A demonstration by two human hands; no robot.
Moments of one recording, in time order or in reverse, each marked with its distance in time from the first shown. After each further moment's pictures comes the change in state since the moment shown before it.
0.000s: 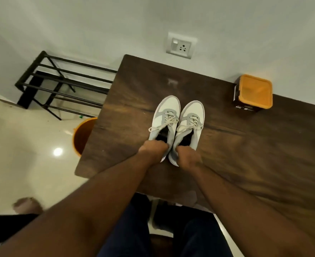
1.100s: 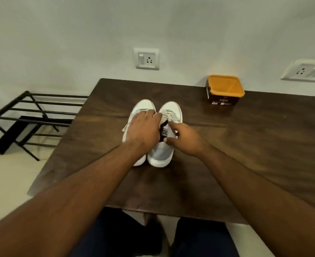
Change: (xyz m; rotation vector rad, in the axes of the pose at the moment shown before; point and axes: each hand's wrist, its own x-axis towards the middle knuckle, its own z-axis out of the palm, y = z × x) left_hand 0.030 0.058 0.030 0.115 0.888 0.013; right_hand 0.005 0.084 0.021 0.355 0.468 -0.343
